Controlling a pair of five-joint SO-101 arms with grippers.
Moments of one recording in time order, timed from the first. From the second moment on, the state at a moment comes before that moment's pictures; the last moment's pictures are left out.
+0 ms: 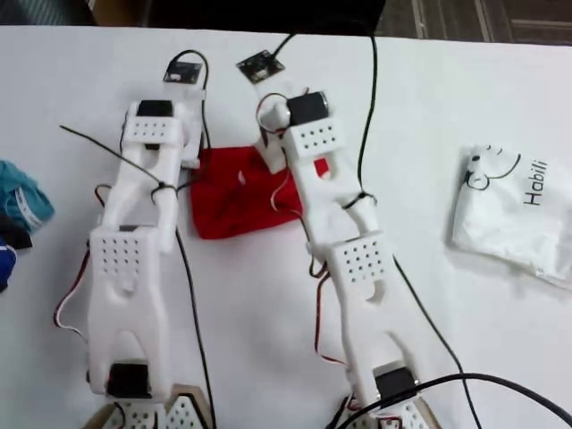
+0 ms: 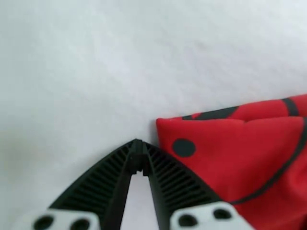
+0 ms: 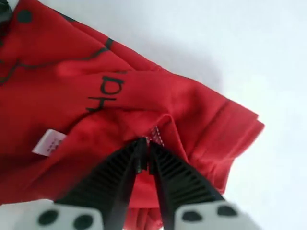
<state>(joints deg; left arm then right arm) -6.3 54.1 -42.3 73.9 -1.7 -22.1 63.5 -77.6 97.4 15.2</state>
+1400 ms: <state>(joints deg) -6.3 54.1 -42.3 73.9 -1.7 -27.5 32.1 -24.8 70.7 26.8</state>
